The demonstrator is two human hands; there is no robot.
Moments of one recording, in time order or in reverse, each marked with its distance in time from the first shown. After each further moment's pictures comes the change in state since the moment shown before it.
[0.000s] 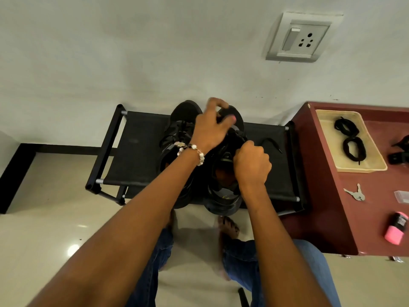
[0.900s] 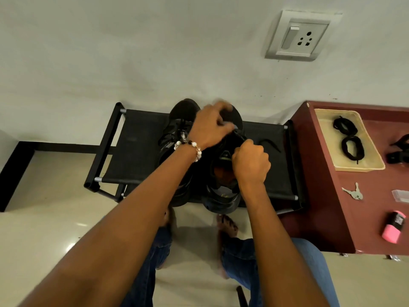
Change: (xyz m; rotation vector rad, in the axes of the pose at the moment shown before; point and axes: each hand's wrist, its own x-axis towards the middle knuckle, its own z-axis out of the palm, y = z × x) left_hand 0.003 0.003 -0.009 0.306 -0.132 0.070; right_hand 0.000 0.001 0.001 0.041 0.000 0.010
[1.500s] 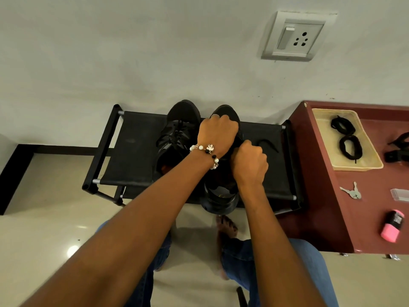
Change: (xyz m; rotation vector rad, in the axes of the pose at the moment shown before) left_hand -0.002 0.019 0.032 0.880 0.041 0.227; right_hand -0.002 0.003 -0.001 0.033 0.004 -0.022
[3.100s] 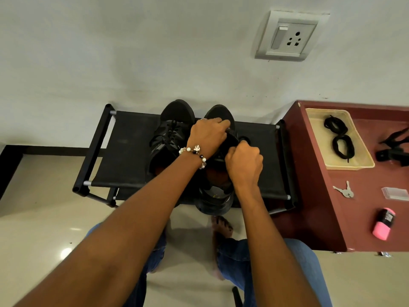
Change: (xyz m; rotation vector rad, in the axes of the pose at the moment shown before) left_hand 0.003 -0.015 0.037 -0.278 0.161 0.056; right_hand 0.003 0.002 0.000 0.120 0.024 0.033
